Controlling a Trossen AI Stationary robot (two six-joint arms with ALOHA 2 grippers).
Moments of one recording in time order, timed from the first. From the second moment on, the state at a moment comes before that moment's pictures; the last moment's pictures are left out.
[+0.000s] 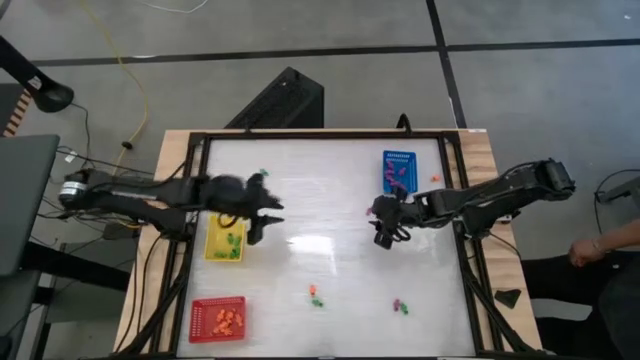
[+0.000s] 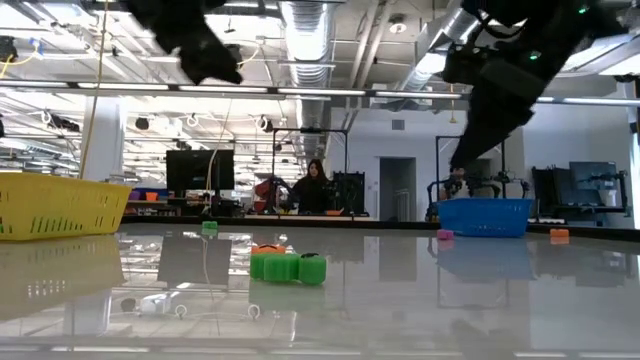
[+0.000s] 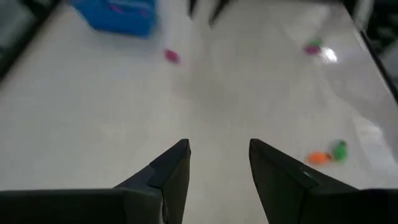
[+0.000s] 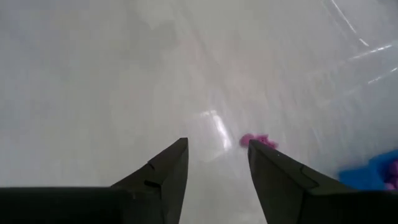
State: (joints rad) left arm 0.01 1.06 0.81 -0.27 -0.02 -0.09; right arm 0.14 1.20 0.71 -0.43 0.35 0.38
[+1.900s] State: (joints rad) left arm -0.24 0.77 0.25 0.46 -0.06 -0.14; right arm 0.64 2.15 1.22 0.22 0.64 0.59
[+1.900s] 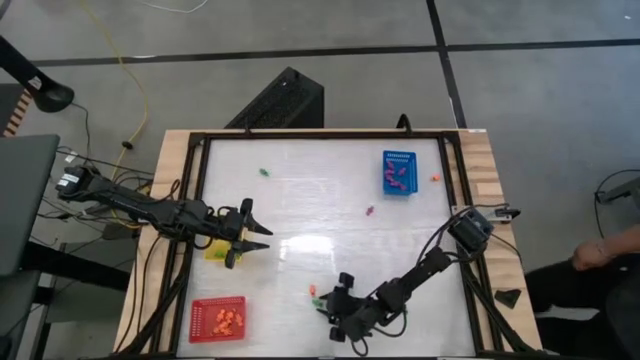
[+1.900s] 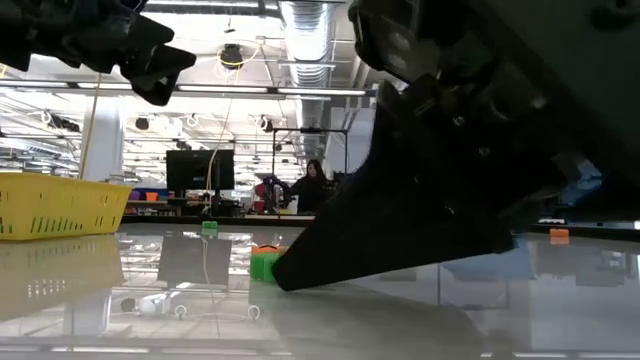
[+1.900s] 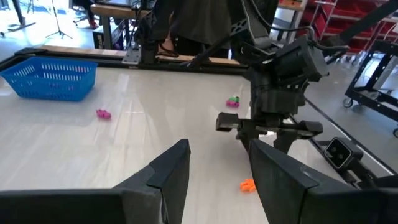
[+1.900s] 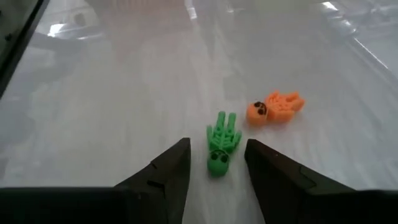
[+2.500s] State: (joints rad) left arm -0.24 0.77 0.24 0.43 -0.07 -0.14; right arm 0.63 2.13 1.21 0.20 0.66 0.54
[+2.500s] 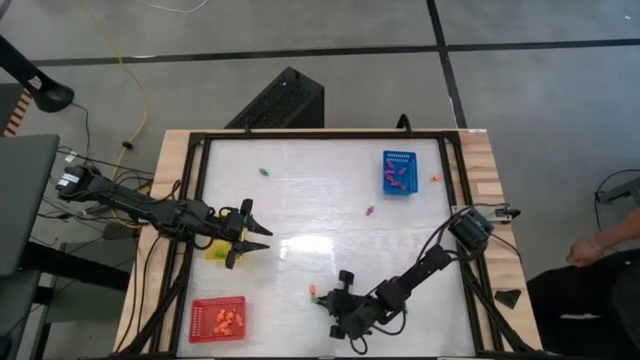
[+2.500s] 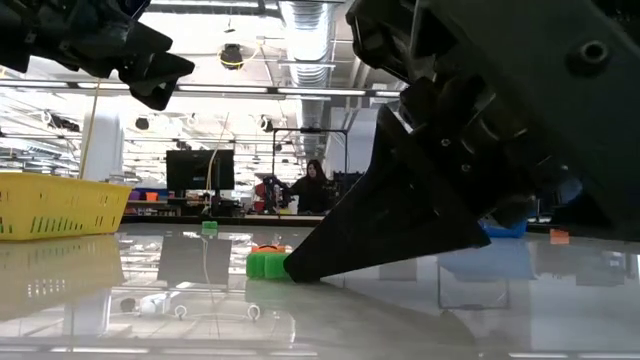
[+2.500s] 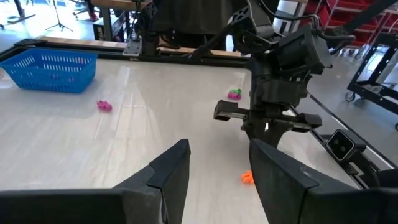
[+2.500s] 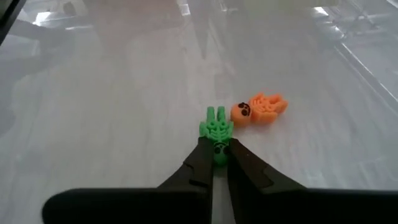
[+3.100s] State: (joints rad) left arm -0.21 0.83 0.24 0.47 -0.03 -0.56; right arm 0.46 1.95 1.21 0.29 0.63 -0.05
